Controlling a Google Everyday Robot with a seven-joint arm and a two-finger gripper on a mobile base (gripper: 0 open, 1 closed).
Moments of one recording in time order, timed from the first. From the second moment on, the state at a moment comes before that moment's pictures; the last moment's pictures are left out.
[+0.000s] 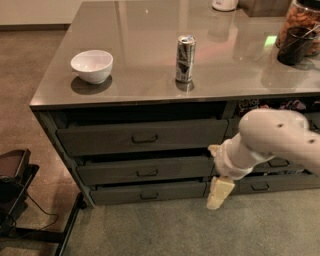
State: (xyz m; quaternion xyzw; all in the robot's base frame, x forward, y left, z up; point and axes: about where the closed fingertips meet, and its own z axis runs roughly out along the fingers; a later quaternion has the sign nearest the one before) arm 0.471 -0.165 0.671 -0.64 0.75 0.06 0.16
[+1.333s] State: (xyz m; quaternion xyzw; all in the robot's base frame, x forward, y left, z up) arm 0.511 -0.154 0.539 -0.63 0.73 0.04 0.26
